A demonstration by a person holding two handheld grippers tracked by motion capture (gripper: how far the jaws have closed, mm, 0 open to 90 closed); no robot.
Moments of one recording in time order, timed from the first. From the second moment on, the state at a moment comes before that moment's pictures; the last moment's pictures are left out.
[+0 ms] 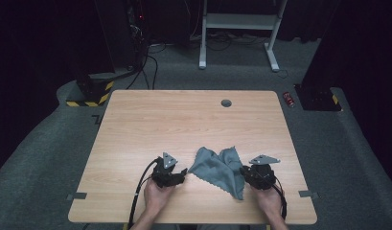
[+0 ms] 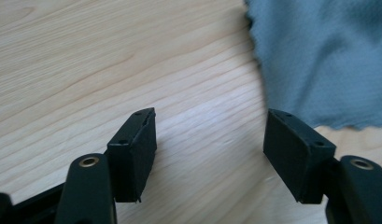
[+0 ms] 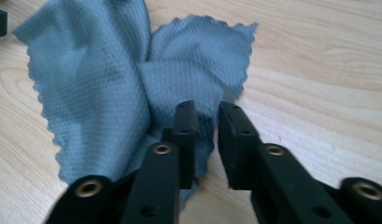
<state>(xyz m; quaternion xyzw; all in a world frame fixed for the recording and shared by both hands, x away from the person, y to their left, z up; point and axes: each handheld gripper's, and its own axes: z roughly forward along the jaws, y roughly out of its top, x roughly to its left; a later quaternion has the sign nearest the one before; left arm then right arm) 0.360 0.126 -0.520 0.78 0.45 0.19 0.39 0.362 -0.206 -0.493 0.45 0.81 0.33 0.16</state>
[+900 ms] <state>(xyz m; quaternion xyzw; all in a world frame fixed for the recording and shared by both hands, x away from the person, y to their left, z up) 0.336 0.137 -0.498 0.84 0.39 0.14 0.35 0.357 -0.211 -0.494 0.44 0.82 0.33 0.17</state>
